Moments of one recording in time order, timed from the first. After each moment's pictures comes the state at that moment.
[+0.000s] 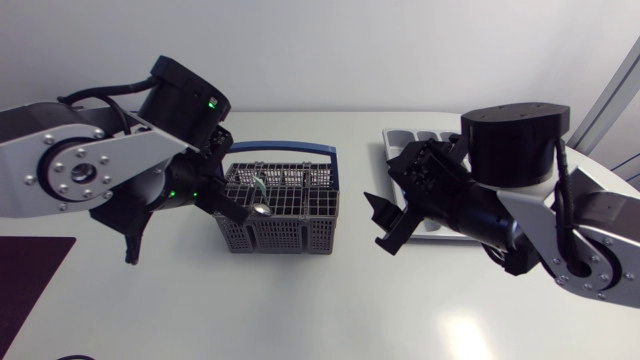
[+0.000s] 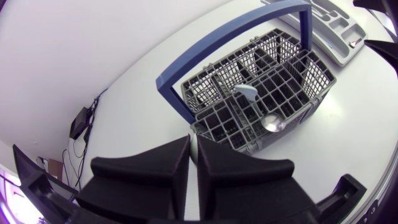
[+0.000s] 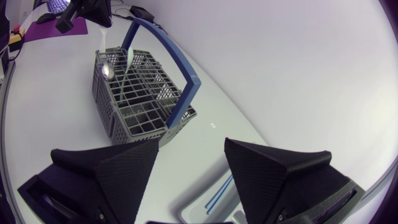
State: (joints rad) left arm -0.63 1.37 1.00 -0.56 -0.53 0.09; right arm 0.61 1.20 0.66 0.07 0.11 -0.54
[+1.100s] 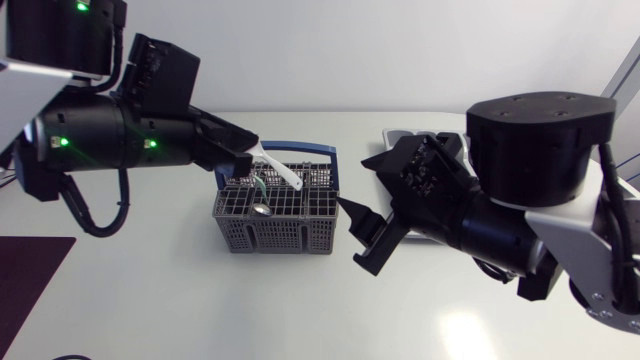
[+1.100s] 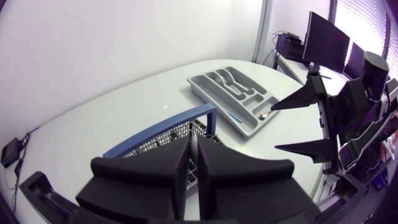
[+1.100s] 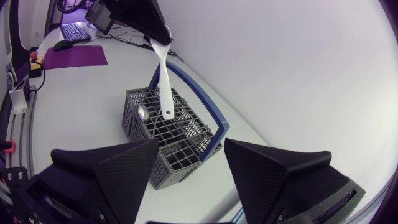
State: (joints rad) left arm -0.53 1.20 1.02 -0.36 0.13 0.05; right arm 0.80 1.11 0.69 0.02 0.14 -0.41
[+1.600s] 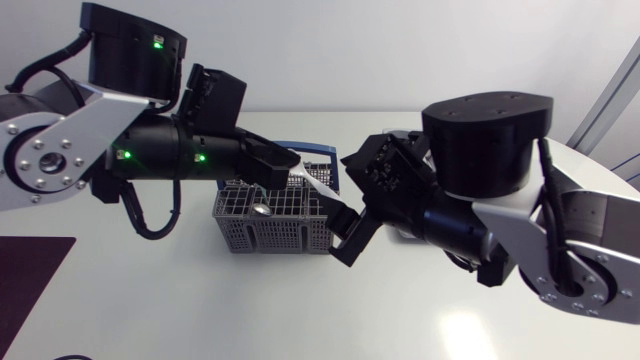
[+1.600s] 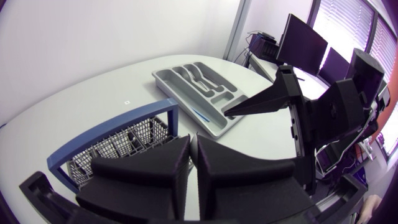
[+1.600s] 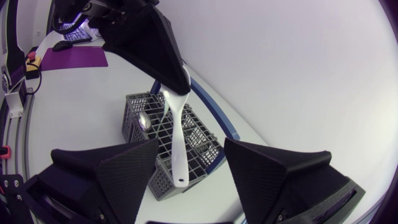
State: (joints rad) left arm -0.56 1.33 1.00 -0.22 0.31 -0.03; right arm 0.82 1.24 0.73 0.12 0.13 -0.41
